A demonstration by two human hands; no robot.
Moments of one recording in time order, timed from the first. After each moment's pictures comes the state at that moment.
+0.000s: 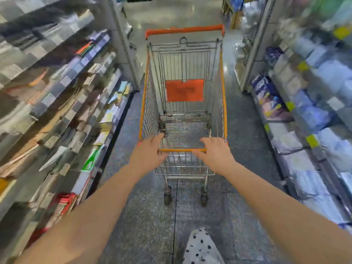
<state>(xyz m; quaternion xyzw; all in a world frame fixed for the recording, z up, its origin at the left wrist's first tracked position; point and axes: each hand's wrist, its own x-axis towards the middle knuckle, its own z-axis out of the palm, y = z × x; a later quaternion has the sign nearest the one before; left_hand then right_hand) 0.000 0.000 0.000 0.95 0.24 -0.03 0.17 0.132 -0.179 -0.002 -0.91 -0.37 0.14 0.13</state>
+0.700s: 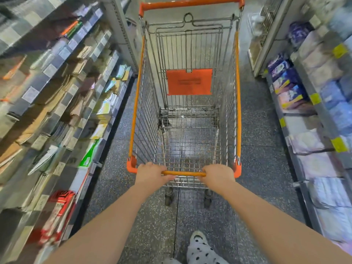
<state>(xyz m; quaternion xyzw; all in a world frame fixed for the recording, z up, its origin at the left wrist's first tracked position) 0.062 0.034 -0.088 0.95 0.24 -0.19 0.08 0.198 -0.132 -0.087 -0.88 -0.38 0.26 -0.08</state>
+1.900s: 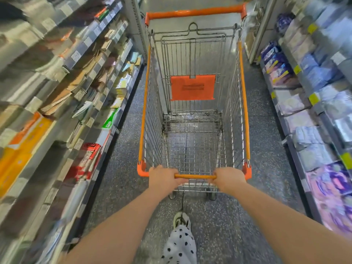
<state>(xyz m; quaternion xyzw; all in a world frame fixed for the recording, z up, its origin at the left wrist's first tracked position) -0.270 -0.181 -0.095 0.94 0.26 -0.19 0.10 -0.134 -0.342 -0.091 -0.88 -0.37 0.28 -0.09</state>
